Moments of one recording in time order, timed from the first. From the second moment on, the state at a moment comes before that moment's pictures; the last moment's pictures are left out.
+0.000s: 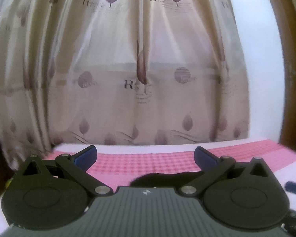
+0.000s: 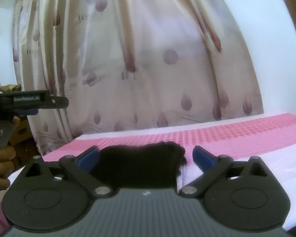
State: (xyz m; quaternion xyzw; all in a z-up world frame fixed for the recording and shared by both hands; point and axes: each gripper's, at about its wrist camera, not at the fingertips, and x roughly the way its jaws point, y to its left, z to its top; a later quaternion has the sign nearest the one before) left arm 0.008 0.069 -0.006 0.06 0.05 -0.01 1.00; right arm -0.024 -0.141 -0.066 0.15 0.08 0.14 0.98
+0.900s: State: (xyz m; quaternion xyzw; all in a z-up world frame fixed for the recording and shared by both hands) left arm 0.014 0.080 -0.045 0.06 0.10 -0.03 0.99; right arm -0.030 -0.123 -0.068 0.13 0.10 0.15 0.97
